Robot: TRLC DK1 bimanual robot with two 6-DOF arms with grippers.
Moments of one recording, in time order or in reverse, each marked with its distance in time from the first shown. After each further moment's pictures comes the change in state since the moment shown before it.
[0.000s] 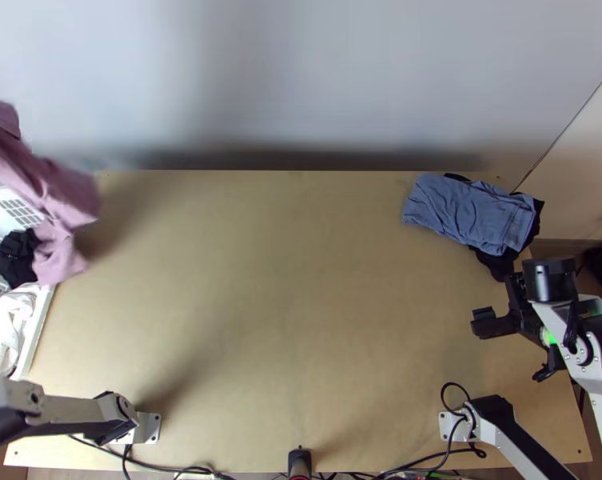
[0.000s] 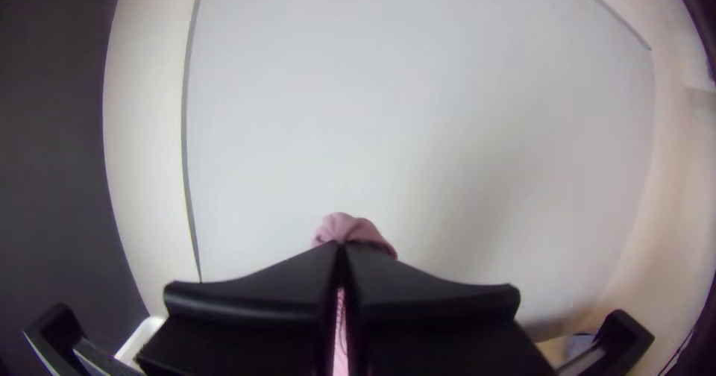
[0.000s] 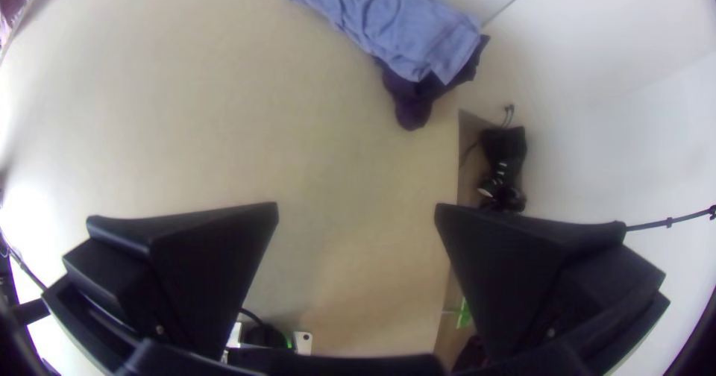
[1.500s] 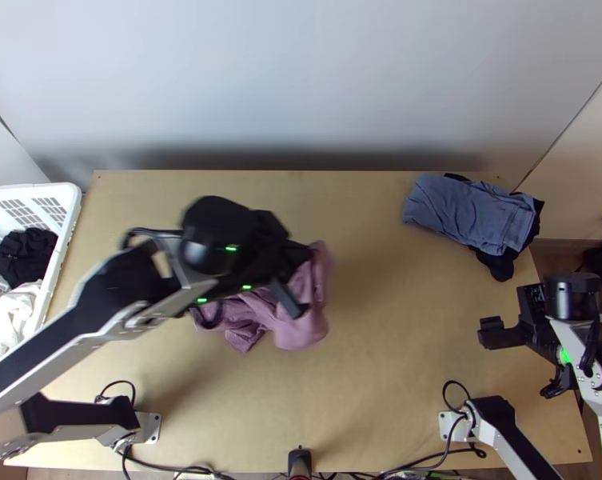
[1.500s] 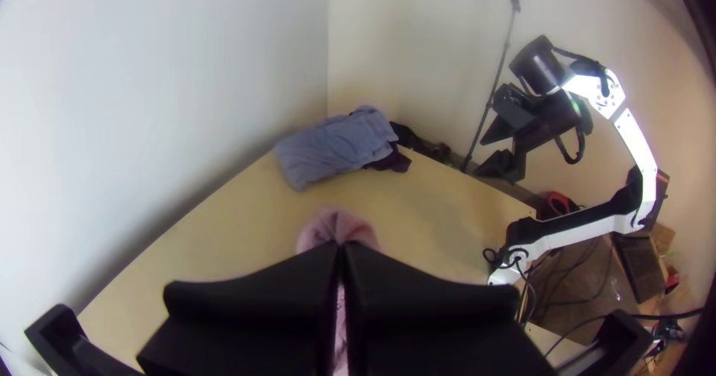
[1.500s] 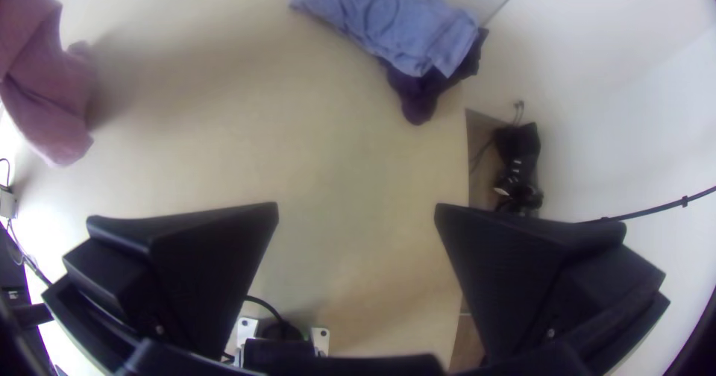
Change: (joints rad) left arm -1.544 0.017 -0.430 0.020 -0.451 -0.017; right arm -0.069 -0.085 -0.003 -0.028 -0.086 -0.005
